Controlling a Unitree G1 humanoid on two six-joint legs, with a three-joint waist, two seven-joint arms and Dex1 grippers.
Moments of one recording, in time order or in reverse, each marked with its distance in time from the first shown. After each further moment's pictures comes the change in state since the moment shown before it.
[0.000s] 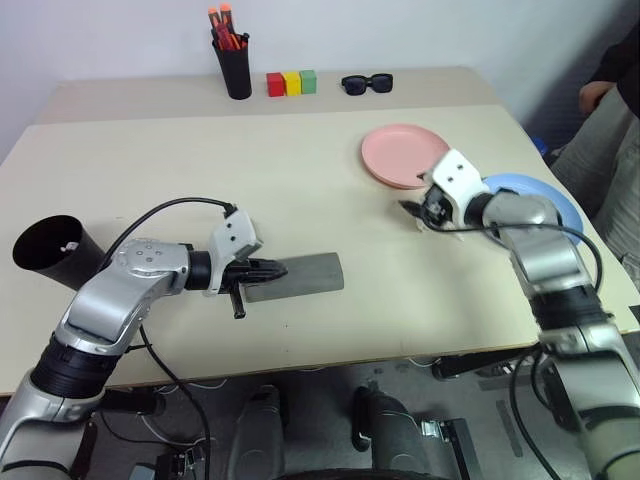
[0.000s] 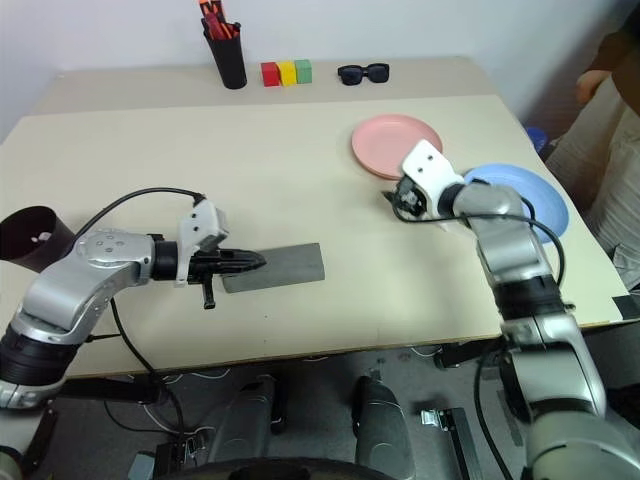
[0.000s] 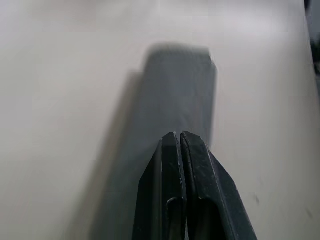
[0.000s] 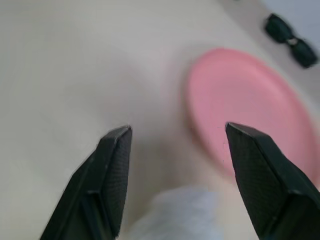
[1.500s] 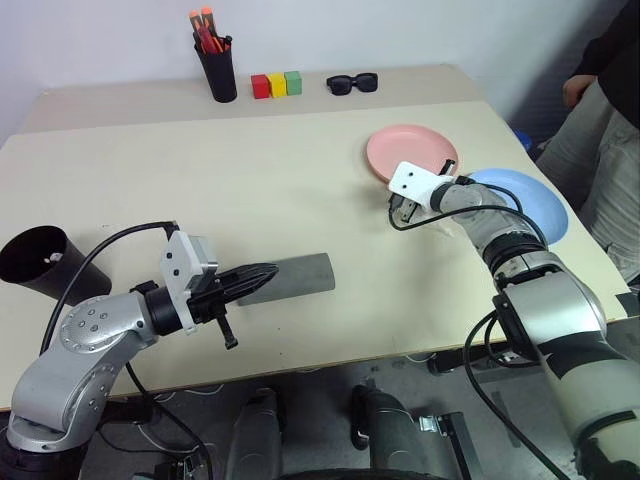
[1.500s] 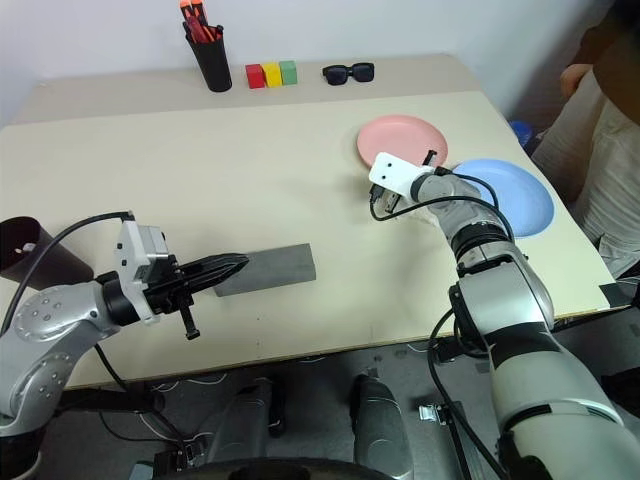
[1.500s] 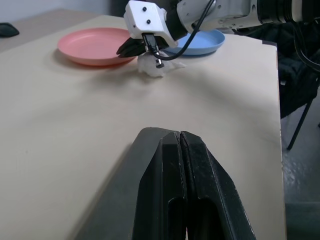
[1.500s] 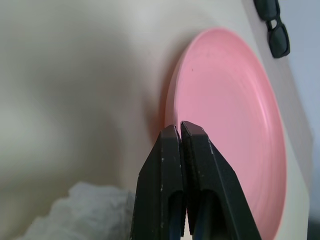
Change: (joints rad) left arm 0.364 -0.060 0.255 -0.336 -0.196 -0.086 0.144; right arm -0.342 0.150 0.134 0.880 -0.354 -0.537 -0.255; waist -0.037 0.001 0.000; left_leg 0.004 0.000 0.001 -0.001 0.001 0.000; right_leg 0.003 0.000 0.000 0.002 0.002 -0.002
